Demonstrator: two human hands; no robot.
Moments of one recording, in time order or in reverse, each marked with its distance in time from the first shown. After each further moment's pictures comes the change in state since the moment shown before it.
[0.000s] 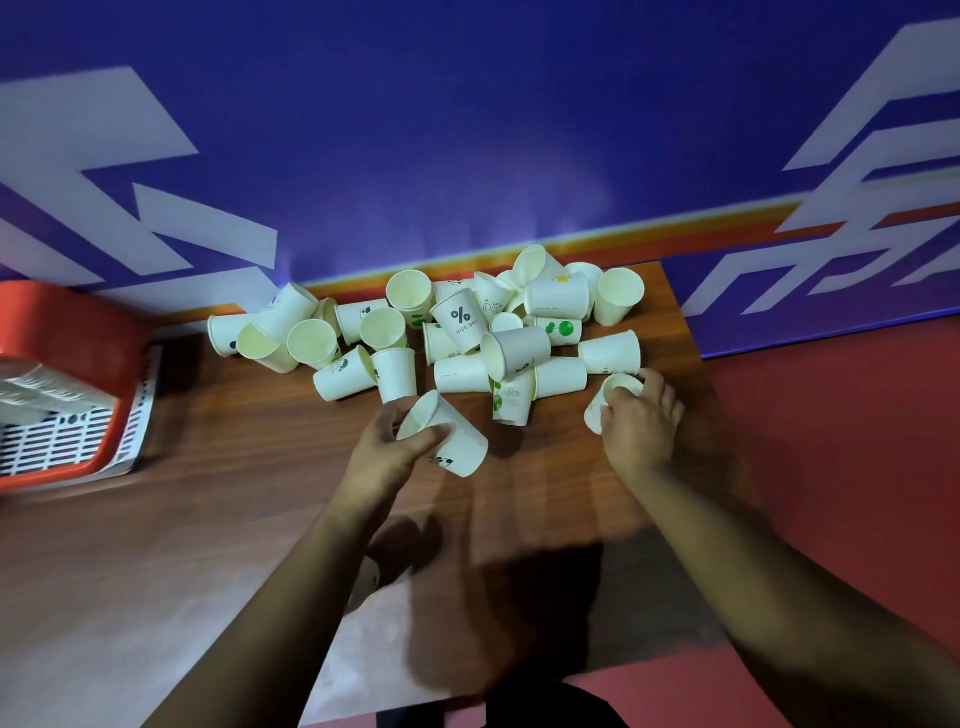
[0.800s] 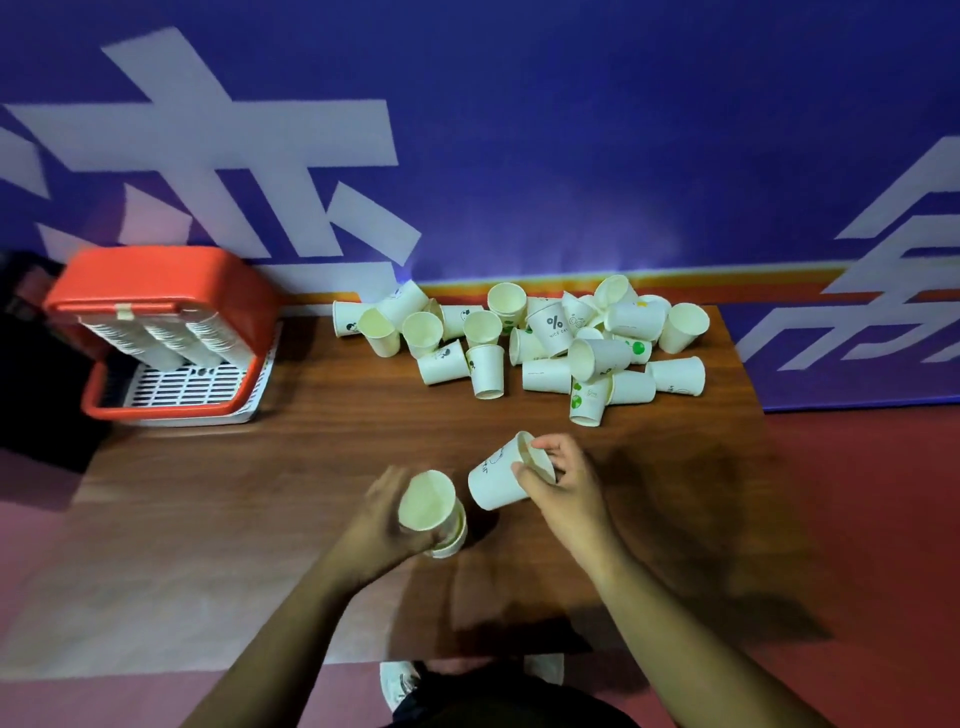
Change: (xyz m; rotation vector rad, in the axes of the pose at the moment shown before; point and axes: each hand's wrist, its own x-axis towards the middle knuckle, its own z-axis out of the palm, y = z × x) left_hand -0.116 -0.078 -0.152 0.573 -0.090 0.341; right_hand -0.192 -0.164 -0.056 0.994 -0.375 -0.006
